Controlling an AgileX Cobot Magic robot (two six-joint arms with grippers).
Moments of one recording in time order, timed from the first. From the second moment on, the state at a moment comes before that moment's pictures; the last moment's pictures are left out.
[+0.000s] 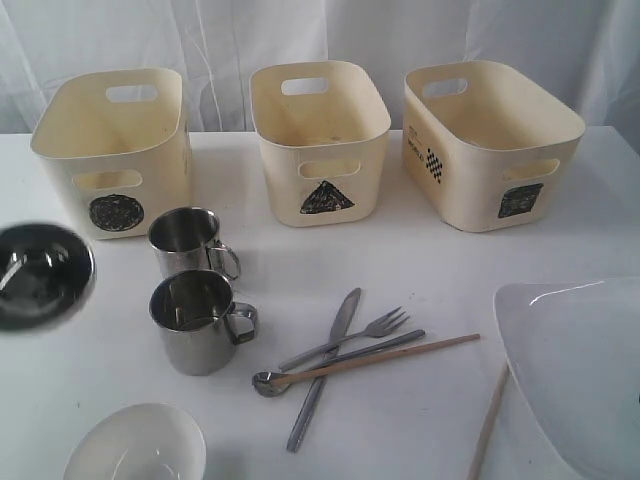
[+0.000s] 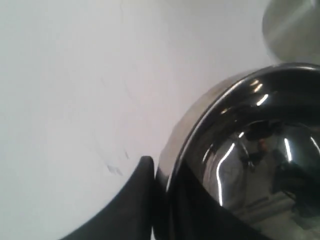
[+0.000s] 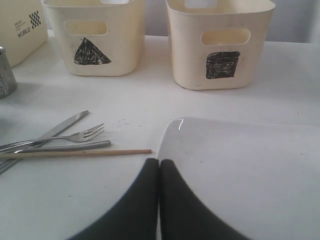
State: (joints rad) left arm 0.14 1.39 -0.77 -0.54 0.54 0.76; right arm 0.08 0.00 0.00 0.10 0.36 -0.03
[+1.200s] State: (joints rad) left arm -0.04 1.88 -1.41 -0.05 0.16 0.20; right arm 0.08 0.00 0.00 0.10 0.36 -0.03
